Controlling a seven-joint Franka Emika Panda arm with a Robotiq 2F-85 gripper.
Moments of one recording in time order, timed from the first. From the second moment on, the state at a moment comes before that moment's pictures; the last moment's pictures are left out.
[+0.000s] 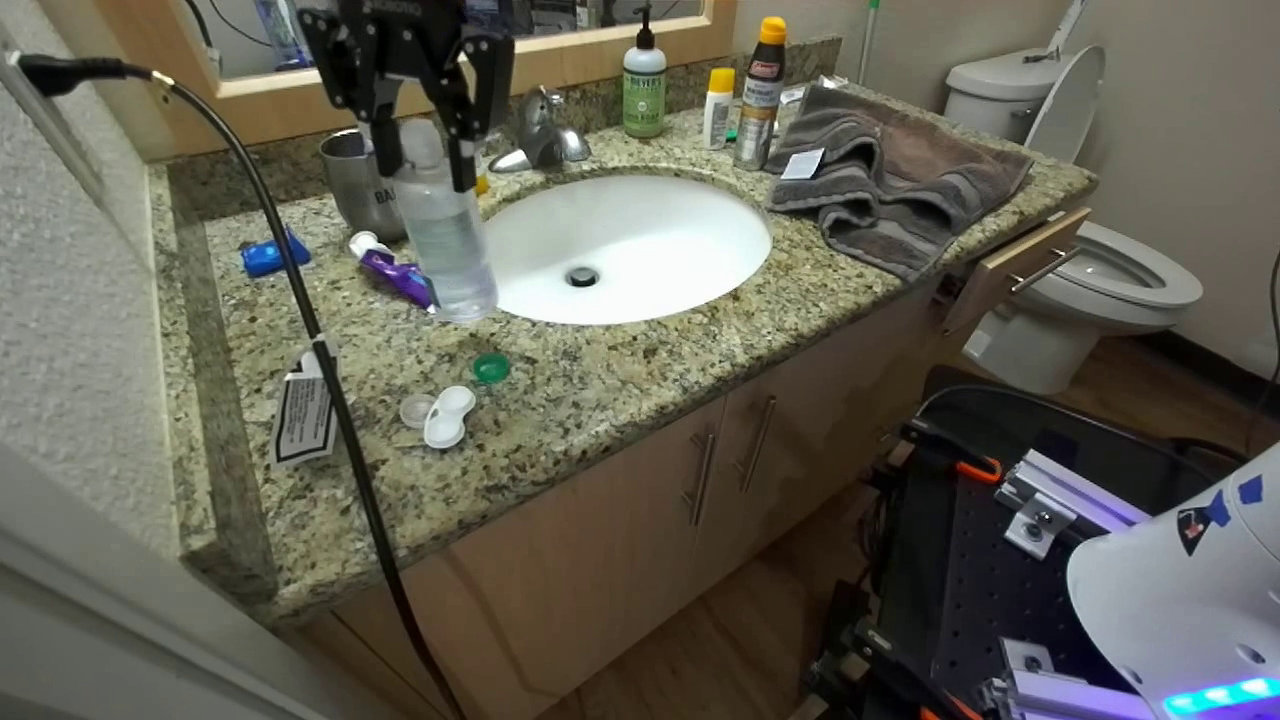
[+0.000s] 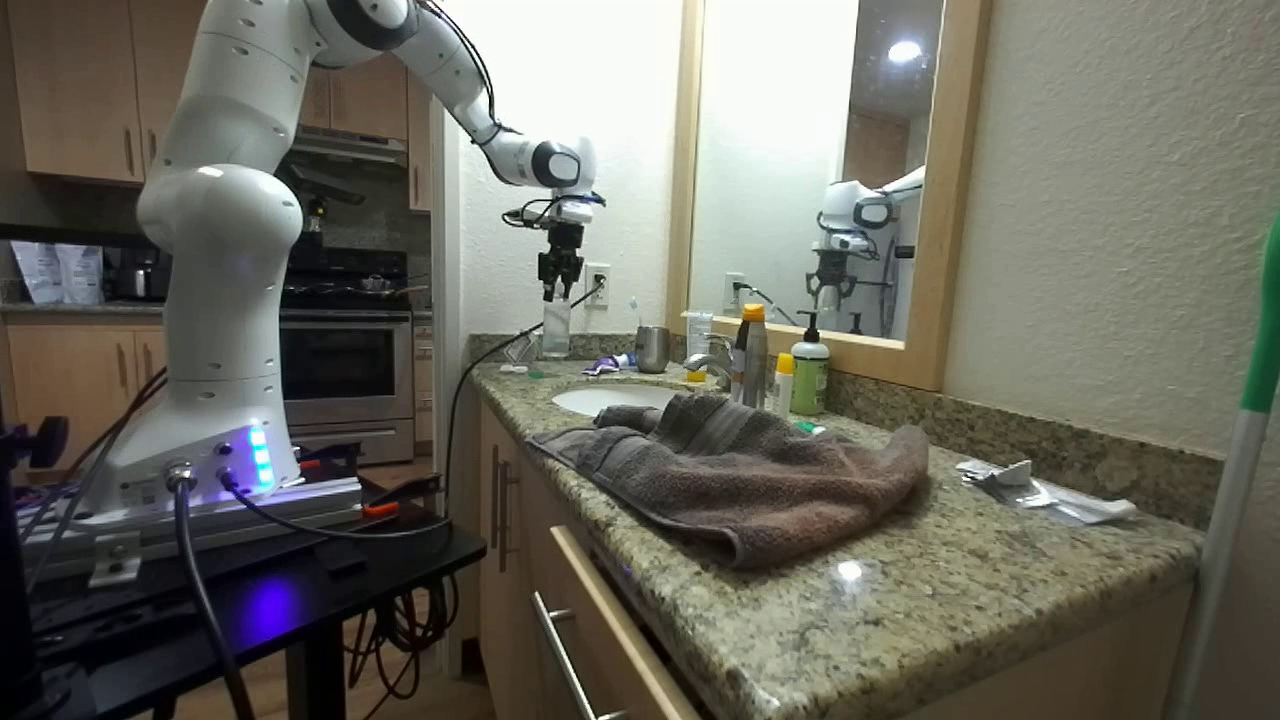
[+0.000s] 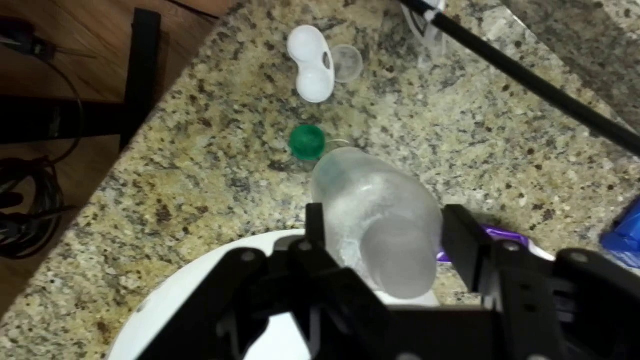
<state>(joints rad) 0.06 0.24 -0.02 -1.84 0.18 2.08 1.28</state>
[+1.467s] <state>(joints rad) 0.01 0.02 -0.03 -2.26 0.46 2.14 1.16</state>
